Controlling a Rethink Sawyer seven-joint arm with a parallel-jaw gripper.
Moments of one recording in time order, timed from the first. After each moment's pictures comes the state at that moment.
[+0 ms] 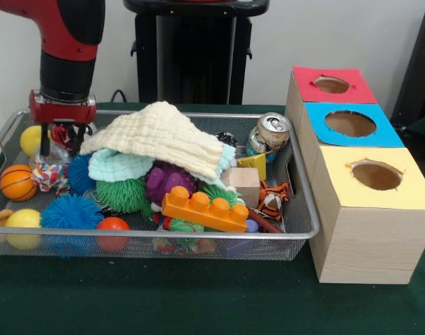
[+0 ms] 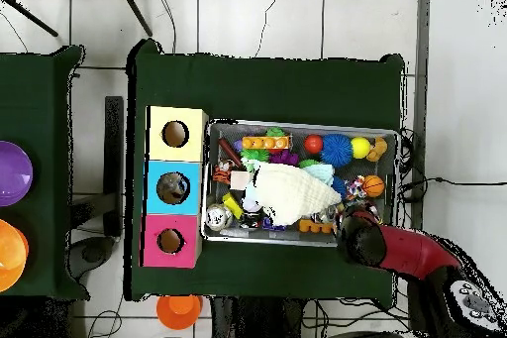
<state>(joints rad) -0.64 -0.48 -0.07 1.70 -0.48 0.15 1.14</state>
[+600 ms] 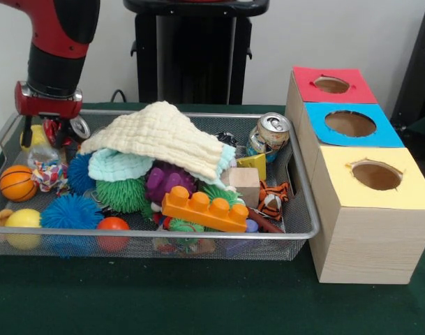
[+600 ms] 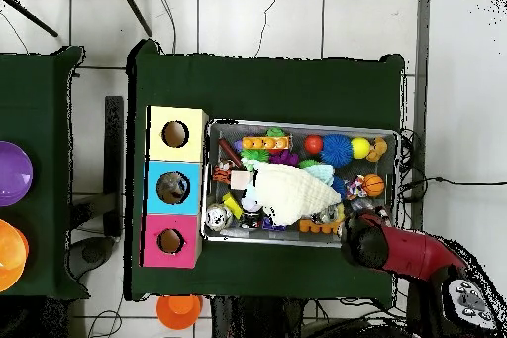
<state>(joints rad) -0.57 -0.46 -0.17 1.65 -0.48 0.15 1.14</state>
